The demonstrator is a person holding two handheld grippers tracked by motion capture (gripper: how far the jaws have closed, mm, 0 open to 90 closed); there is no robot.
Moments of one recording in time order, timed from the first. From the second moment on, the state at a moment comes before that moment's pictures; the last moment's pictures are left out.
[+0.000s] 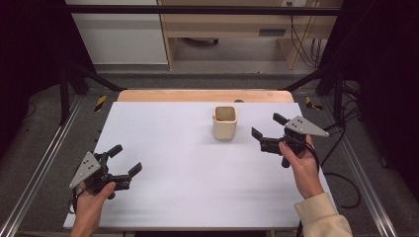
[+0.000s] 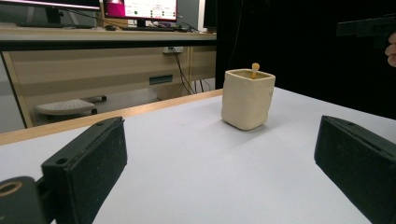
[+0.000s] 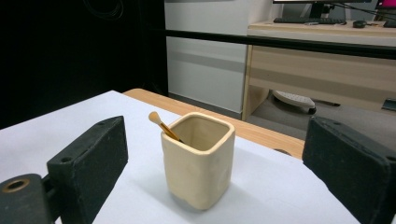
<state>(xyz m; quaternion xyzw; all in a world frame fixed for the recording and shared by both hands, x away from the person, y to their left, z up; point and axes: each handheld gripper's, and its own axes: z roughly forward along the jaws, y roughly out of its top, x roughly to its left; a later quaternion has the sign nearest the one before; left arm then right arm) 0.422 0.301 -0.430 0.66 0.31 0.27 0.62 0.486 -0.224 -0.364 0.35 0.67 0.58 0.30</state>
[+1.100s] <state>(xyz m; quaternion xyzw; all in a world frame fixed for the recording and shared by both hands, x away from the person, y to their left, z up) 0.416 0.306 -0.431 0.67 0.31 0.27 0.62 0.451 -0.264 -0.389 0.37 0.66 0.58 0.31</state>
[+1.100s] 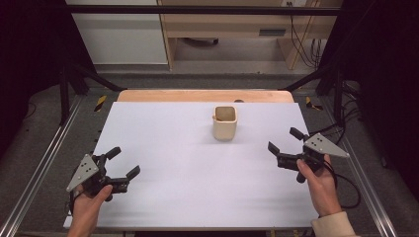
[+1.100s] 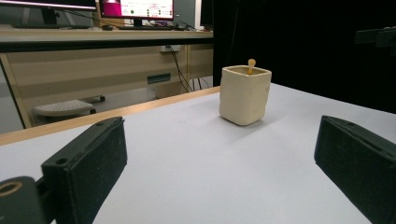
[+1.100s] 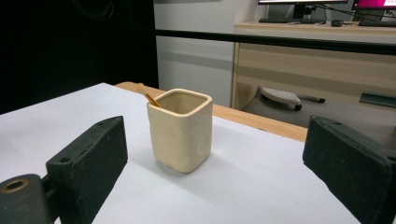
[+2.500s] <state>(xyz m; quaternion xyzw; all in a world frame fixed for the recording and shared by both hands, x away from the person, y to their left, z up) 0.411 0.311 -0.432 0.67 0.30 0.28 0.62 0.428 -0.259 -0.434 0.37 0.68 0.56 0.31</state>
